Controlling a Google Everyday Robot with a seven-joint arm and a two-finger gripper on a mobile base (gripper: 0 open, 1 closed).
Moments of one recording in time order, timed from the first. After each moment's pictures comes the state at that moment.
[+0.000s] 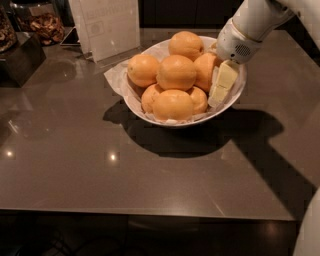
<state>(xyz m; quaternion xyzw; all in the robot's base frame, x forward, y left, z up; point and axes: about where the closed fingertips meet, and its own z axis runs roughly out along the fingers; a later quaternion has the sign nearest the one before) 0.617 -0.135 0.899 -0.66 0.72 0.10 0.18</state>
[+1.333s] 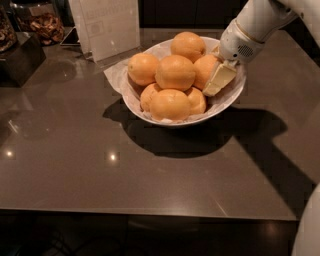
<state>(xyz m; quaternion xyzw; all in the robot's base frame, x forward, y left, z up) 0.619 -0.136 0.893 -0.66 0.72 0.11 0.18</state>
